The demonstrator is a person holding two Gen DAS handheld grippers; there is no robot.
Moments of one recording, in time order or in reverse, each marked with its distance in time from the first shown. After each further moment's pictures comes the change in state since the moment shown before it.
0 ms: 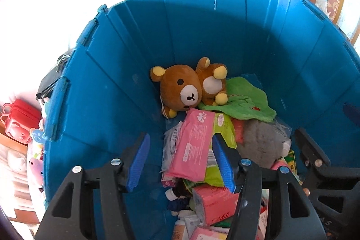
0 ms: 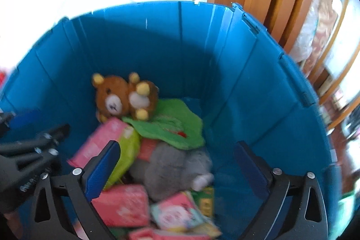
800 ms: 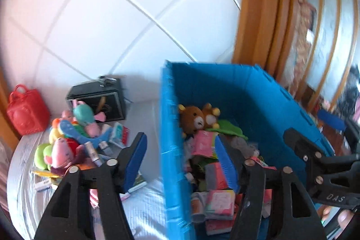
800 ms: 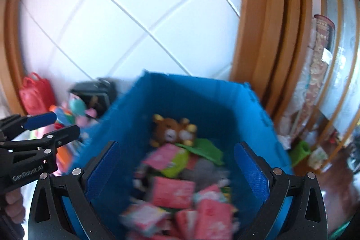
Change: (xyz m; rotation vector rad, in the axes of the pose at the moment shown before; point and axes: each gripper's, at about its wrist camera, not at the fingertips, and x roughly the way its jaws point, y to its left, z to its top) left arm -0.198 0.153 -0.168 -0.177 -0.470 -0.165; right arm -0.229 0.092 -0.084 -0.069 -0.417 0.139
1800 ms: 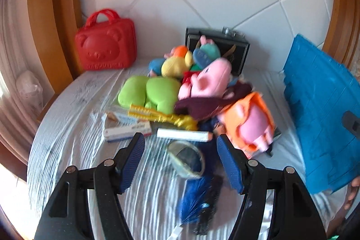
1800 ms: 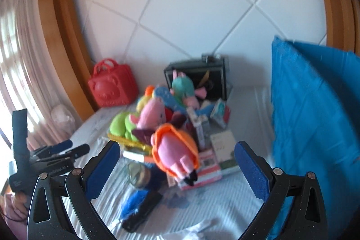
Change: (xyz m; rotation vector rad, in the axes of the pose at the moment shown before) left arm -0.021 0.351 -0.183 -0.214 0.149 0.285; right arm 0.061 0.283 -0.092 0.048 0.067 0.409
